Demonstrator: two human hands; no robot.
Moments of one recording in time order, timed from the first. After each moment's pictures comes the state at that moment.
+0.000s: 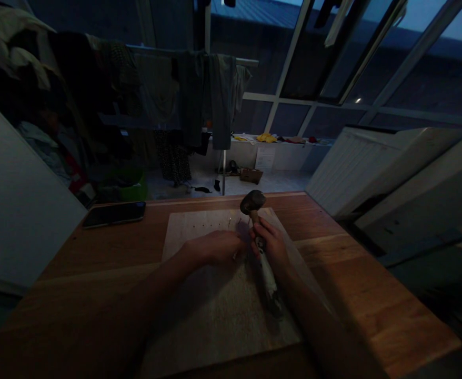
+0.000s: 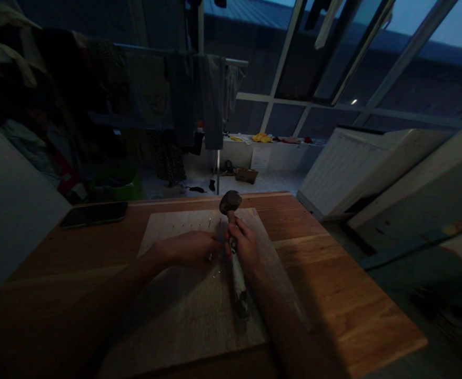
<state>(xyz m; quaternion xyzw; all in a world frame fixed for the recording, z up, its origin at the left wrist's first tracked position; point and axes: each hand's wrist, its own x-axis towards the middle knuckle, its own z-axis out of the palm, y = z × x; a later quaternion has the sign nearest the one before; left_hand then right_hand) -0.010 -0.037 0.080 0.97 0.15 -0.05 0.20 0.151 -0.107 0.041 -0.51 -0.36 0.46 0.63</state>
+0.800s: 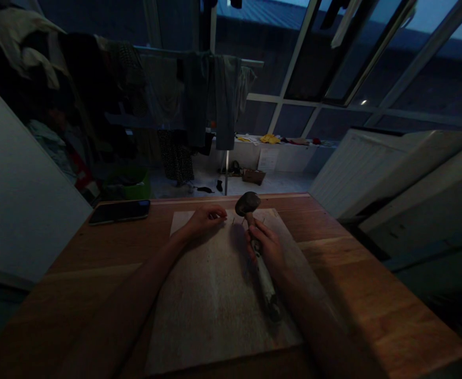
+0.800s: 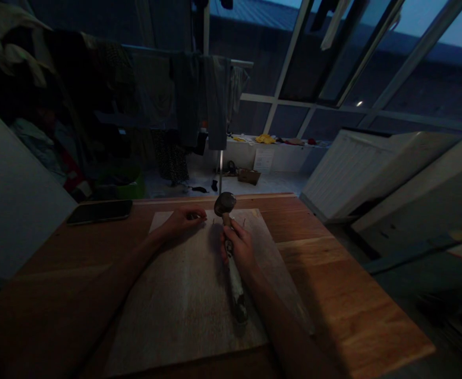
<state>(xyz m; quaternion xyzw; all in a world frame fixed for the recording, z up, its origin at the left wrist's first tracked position) -0.039 0.048 0.016 0.81 0.27 0.33 0.40 0.134 -0.108 0.044 -0.50 -0.39 0.48 0.61</state>
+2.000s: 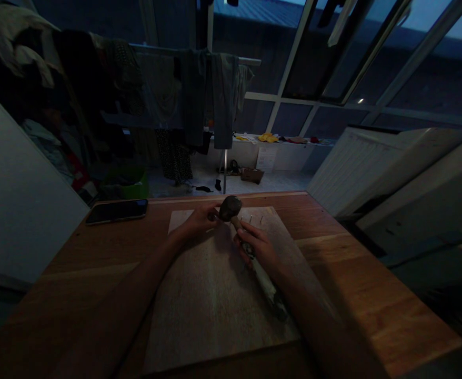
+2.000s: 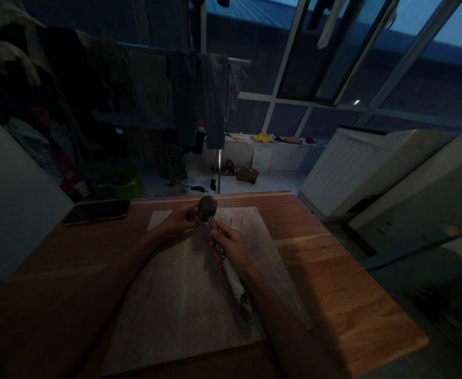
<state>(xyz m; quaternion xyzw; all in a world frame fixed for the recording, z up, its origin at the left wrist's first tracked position) -0.040 0.051 0.011 0.84 0.25 0.30 0.39 0.130 -0.107 0.041 -0.47 -0.43 0.54 0.55</state>
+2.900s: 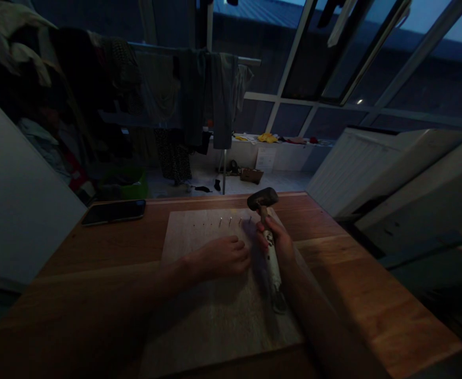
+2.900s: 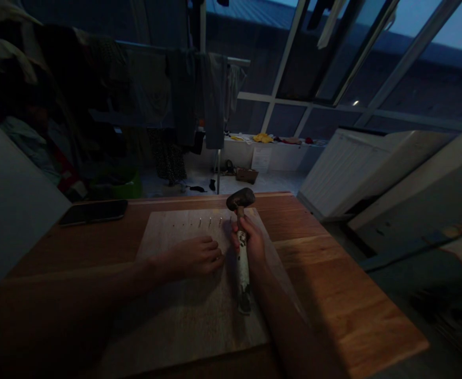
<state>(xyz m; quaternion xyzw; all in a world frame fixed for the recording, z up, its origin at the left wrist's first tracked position) -0.020 -0.051 0.049 0.98 -0.04 0.12 -0.15 0.170 -0.101 0.032 -0.42 -0.32 0.53 0.66</state>
